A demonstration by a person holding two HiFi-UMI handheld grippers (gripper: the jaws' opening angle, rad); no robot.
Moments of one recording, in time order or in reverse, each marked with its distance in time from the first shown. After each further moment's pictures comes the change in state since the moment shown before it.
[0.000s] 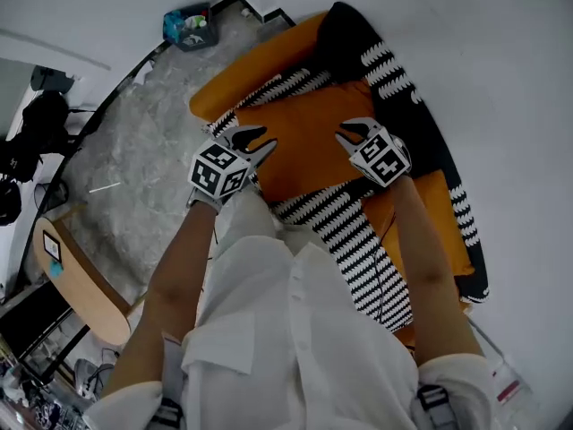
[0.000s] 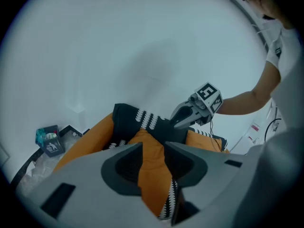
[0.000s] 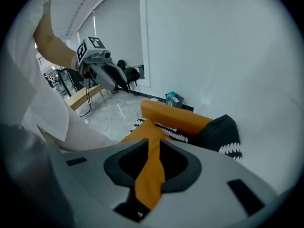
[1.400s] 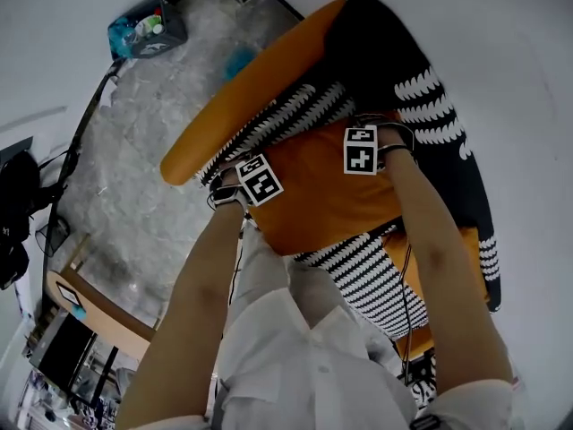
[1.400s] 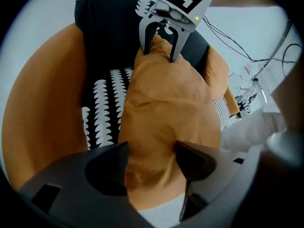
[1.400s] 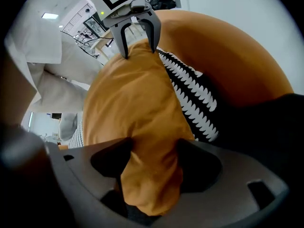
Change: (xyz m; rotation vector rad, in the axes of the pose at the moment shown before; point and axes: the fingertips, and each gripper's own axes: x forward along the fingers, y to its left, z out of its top) left arm 0.228 0.182 -0.205 0.293 0.894 -0.217; right arm 0.261 -0.122 -0.156 -0.416 0.641 0.472
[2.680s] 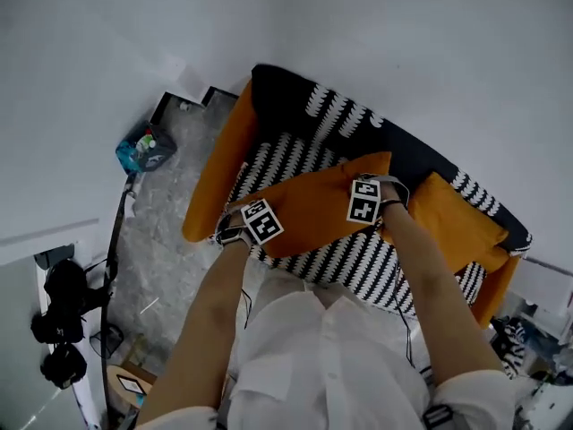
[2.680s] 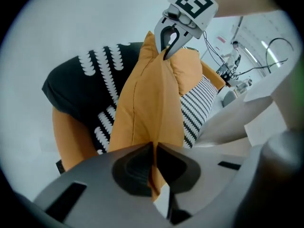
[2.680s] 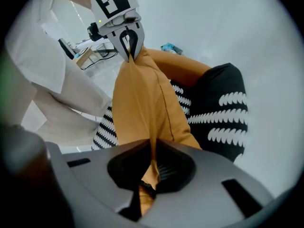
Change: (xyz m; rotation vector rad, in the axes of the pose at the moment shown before) left arm -0.125 -0.100 0.057 0.407 0.053 0.085; right arm -0.128 0.167 -0.047 0.544 -0.196 -0.298
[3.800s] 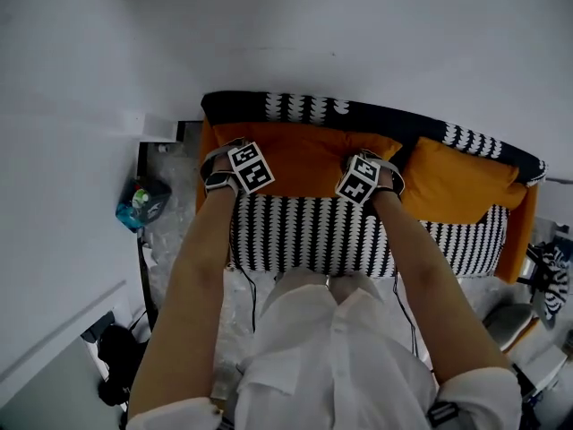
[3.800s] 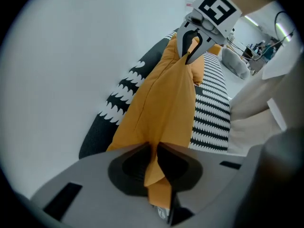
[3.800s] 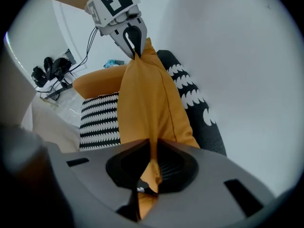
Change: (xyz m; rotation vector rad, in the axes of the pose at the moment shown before) left arm -0.040 0.182 0.163 0.496 0.088 0.228; right arm -0.014 -0.086 -0.045 0.612 -0.128 -0.263
